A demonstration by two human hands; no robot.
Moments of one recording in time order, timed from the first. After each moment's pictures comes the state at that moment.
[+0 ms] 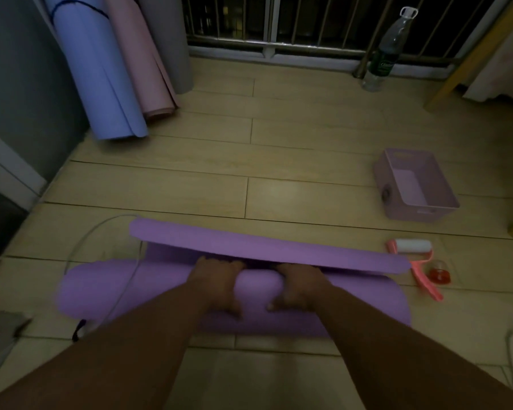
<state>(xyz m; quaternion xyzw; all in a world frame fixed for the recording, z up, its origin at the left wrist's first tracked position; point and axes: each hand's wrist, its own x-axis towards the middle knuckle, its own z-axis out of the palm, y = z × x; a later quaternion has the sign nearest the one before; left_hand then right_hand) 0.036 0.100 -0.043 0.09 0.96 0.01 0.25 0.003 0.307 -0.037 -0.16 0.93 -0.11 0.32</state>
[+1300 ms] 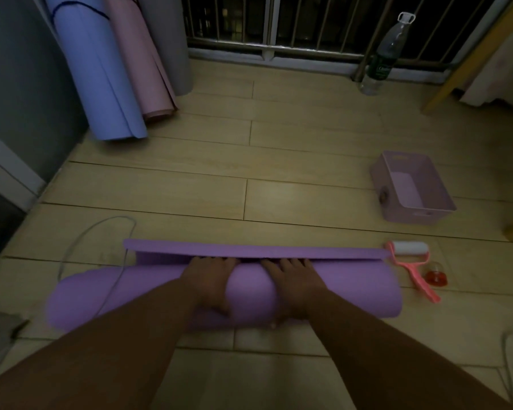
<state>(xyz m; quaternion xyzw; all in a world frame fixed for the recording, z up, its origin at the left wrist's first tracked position) 0.032 0.086 -0.043 0.11 0.96 0.02 0.26 0.010 0.300 -0.042 -0.27 0.93 0.06 0.26</state>
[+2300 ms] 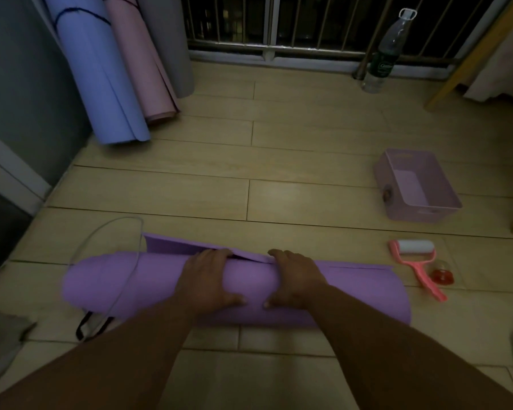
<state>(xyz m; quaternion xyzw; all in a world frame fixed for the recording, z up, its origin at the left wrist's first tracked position) 0.050 0.075 -0.060 0.04 0.98 0.15 0.10 0.002 0.293 -0.033 -0.19 0.94 -0.09 0.25</state>
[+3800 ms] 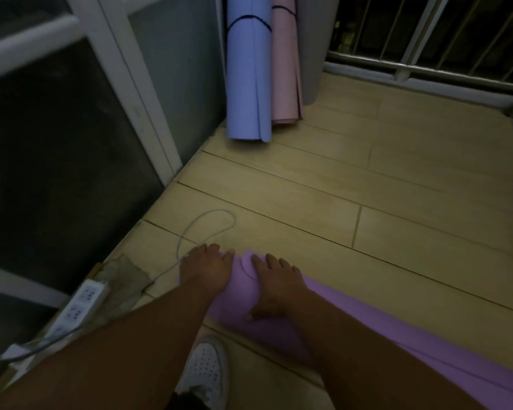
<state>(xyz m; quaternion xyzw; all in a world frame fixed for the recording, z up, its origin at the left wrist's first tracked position) 0.090 -0.111 -0.065 -0.36 0.92 0.15 0.08 0.027 0.049 -0.045 -0.37 0.88 0.00 0.29</state>
